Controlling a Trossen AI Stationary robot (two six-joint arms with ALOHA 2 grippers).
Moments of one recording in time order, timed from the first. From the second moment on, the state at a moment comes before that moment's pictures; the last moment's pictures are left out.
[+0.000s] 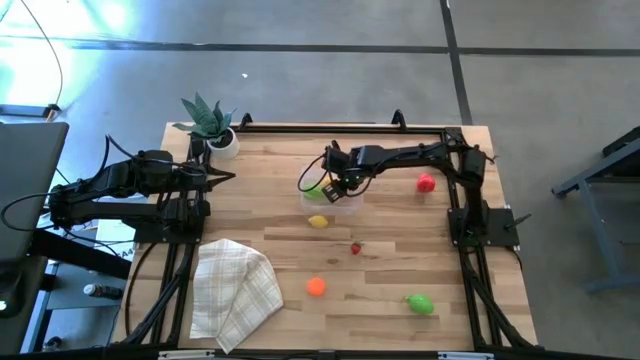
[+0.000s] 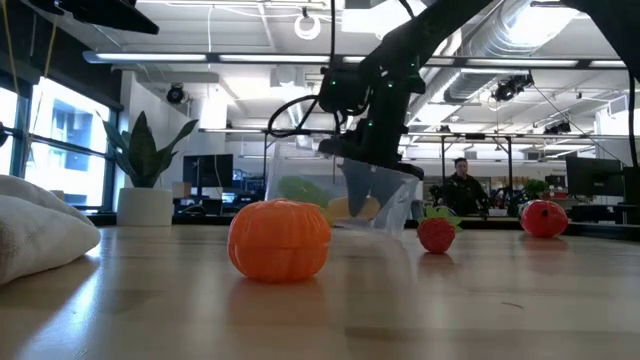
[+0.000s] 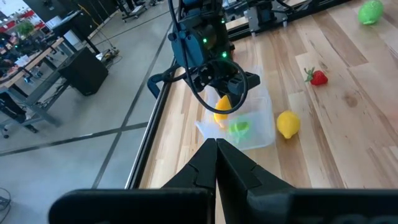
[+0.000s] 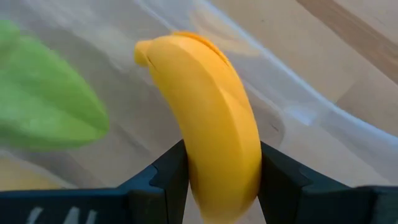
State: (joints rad) left arm 0.24 0.42 0.74 -0.69 -0.17 0.40; right arm -0.28 1.99 1.39 -0.67 0.01 0.60
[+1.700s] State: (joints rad) left arm 0.24 0.42 0.74 -0.69 -0.17 0.40; right arm -0.28 1.99 1.42 -0.69 0.01 0.59
